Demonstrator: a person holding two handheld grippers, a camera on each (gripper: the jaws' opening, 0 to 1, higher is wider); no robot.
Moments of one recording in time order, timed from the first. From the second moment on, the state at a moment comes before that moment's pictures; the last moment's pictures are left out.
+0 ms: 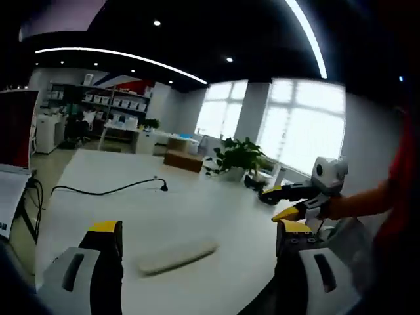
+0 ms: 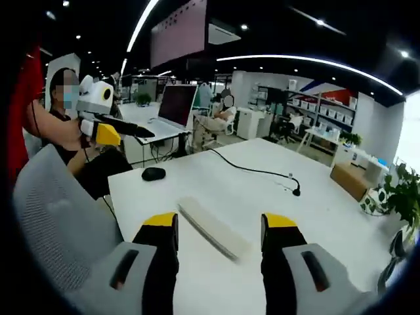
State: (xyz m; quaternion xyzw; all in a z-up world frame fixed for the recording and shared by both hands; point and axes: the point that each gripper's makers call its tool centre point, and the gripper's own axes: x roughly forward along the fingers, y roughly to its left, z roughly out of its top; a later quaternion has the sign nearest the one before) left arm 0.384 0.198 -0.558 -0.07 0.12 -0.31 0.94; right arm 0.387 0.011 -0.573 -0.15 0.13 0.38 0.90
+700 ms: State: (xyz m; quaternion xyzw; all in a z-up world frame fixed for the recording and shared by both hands) left arm 0.304 0.229 -0.518 -0.07 0.08 -0.27 0.96; right arm 0.321 -0.057 -0.524 -0.12 0.14 0.28 0.94
